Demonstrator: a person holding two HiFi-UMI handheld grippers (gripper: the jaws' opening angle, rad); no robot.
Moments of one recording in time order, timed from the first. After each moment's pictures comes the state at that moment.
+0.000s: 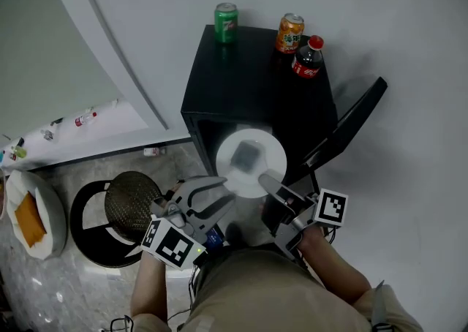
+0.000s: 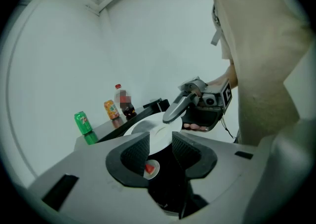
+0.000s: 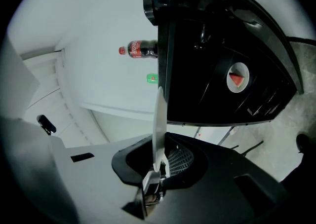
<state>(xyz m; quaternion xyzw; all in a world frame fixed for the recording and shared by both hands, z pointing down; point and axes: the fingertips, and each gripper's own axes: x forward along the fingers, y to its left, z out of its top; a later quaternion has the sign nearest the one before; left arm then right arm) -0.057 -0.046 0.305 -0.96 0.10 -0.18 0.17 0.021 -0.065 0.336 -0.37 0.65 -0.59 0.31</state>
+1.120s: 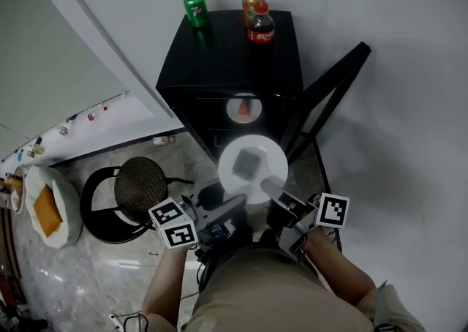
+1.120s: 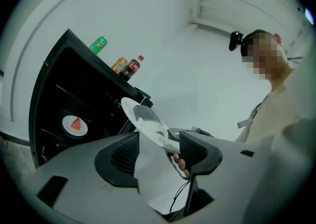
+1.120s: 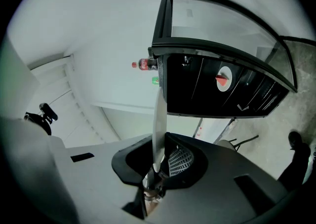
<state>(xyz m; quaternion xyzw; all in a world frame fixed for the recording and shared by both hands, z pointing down) 0.013 0.052 0.339 -0.94 0.09 0.00 -0.32 0.077 0.053 0.352 -0.32 0.68 -0.59 0.31</state>
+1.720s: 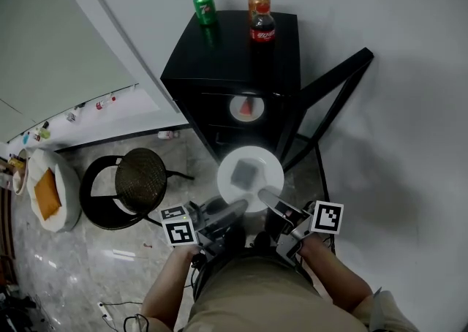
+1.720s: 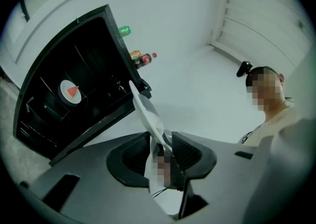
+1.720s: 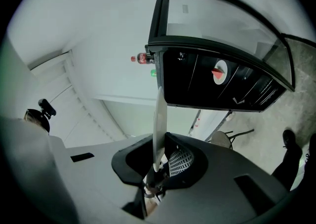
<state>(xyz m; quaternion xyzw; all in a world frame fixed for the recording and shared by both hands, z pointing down) 0.031 0.098 0.359 -0.88 0.07 0.08 -0.45 0.082 0.090 0.370 -0.29 0.69 -0.60 0.27</state>
